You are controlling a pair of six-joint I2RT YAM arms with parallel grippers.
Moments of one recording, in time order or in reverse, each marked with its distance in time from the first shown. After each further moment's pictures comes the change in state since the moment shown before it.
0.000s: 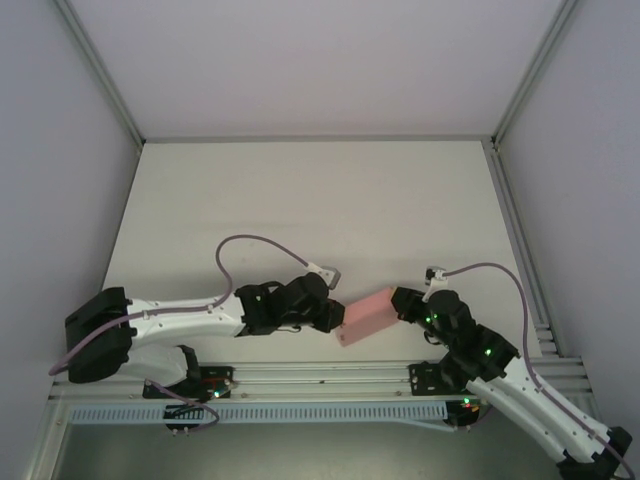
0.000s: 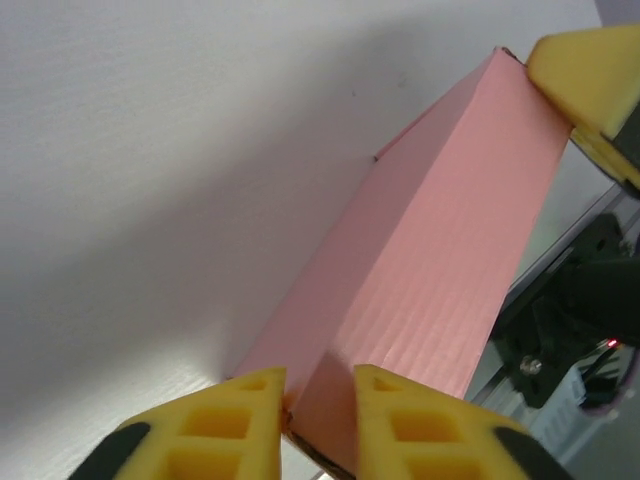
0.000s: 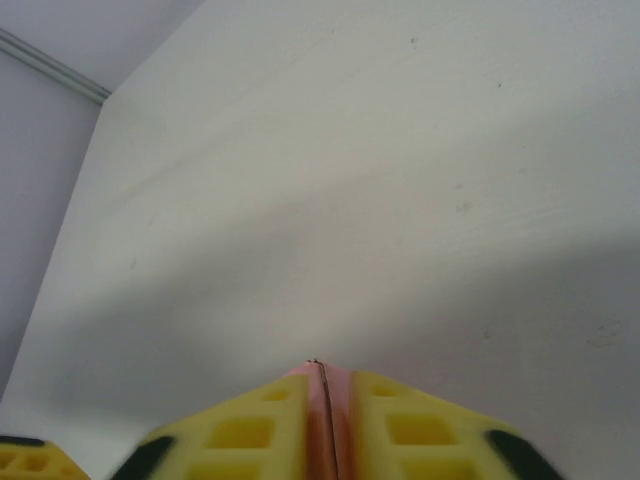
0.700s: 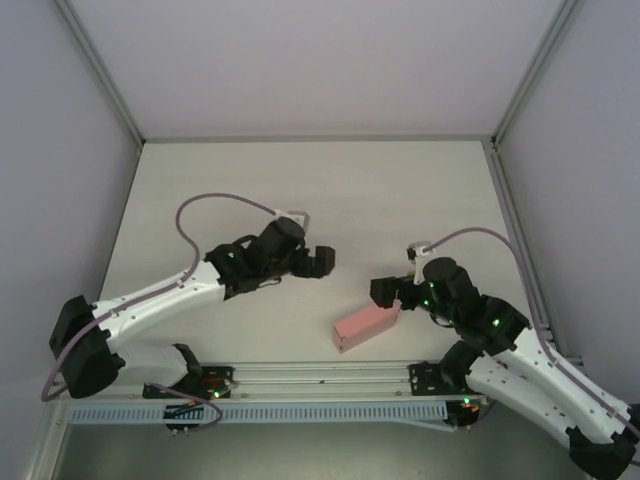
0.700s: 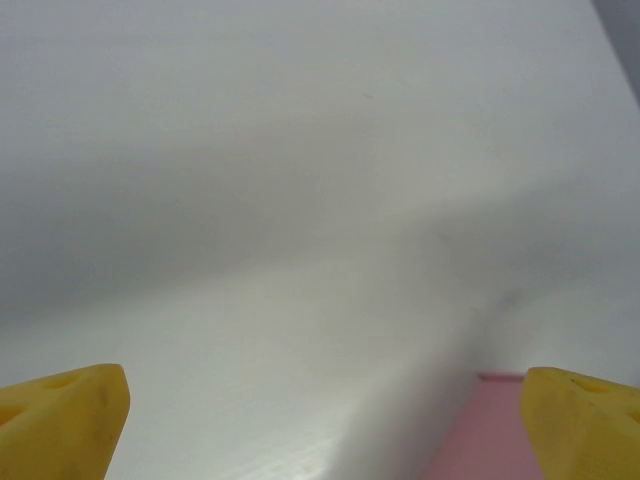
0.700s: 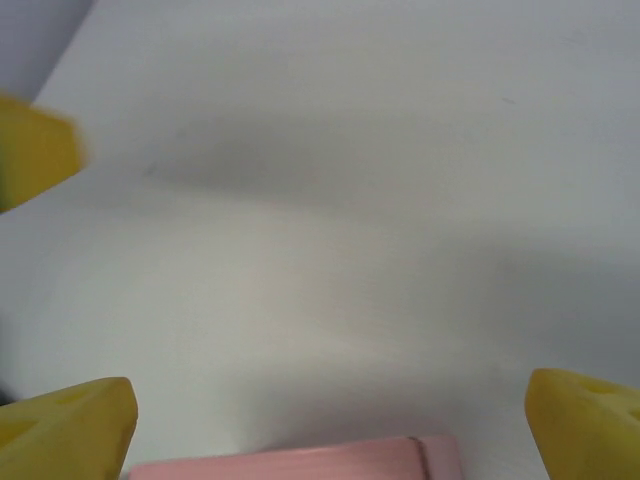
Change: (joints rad) left arm 0.319 -0.076 0.224 -0.289 -0.139 0.163; right arm 0.010 0.372 0.456 -0.181 -0.133 -0.413
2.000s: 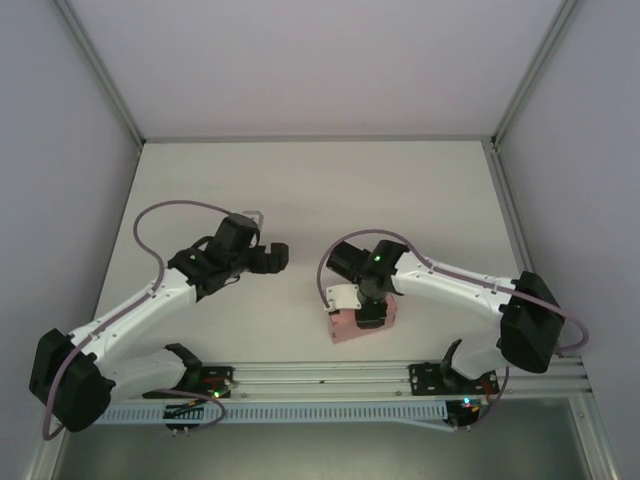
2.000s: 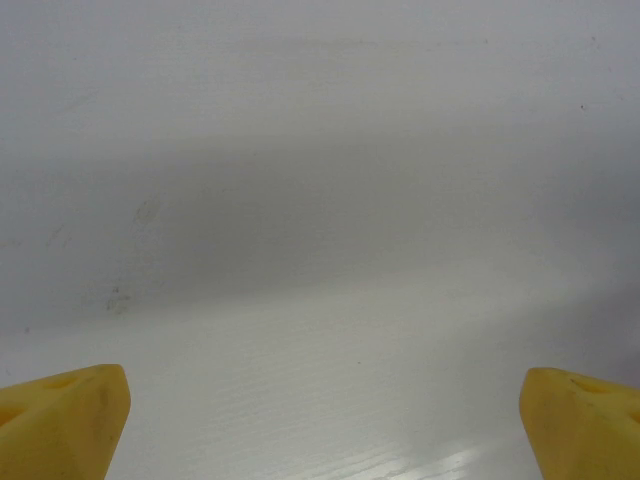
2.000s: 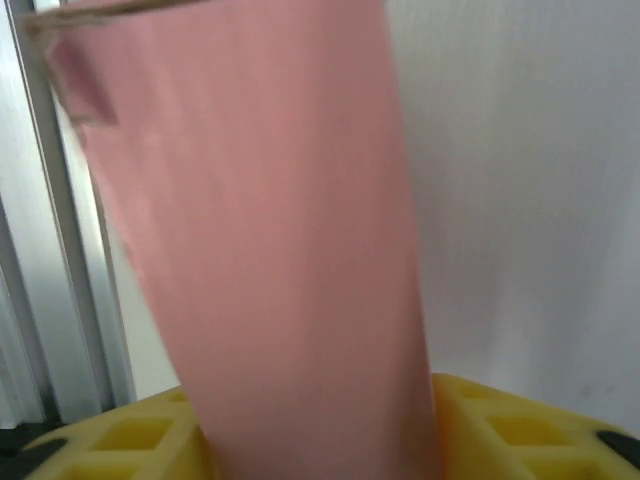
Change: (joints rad) left arm 0.264 -0.166 -0.188 -0.033 0.039 0.180; right arm 0.206 0.833 0.370 -0.406 -0.011 -1.150
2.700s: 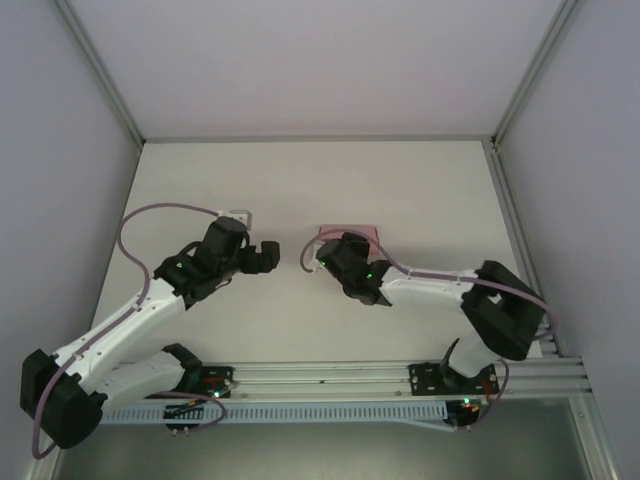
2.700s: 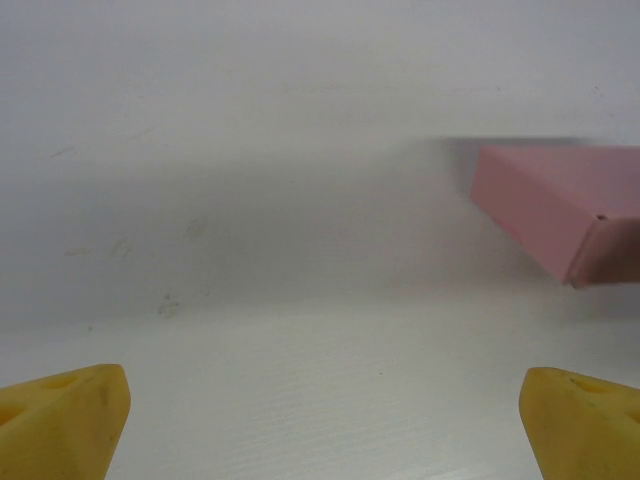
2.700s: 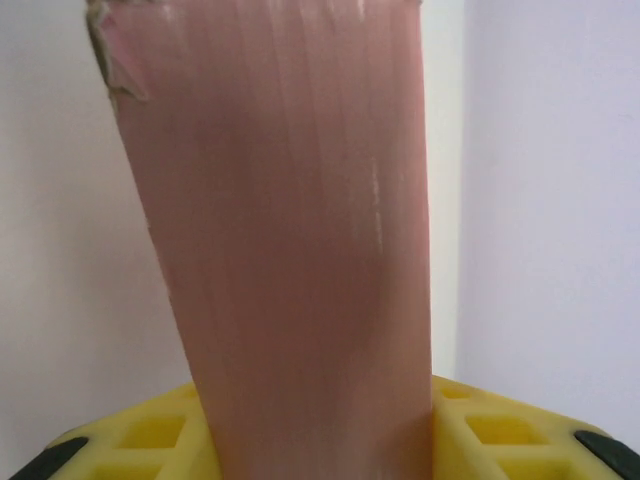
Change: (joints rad) left arm 0.008 -0.100 -0.013 -0.037 -0.071 -0.010; right arm -0.014 0.154 -0.239 1.069 0.779 -0.142
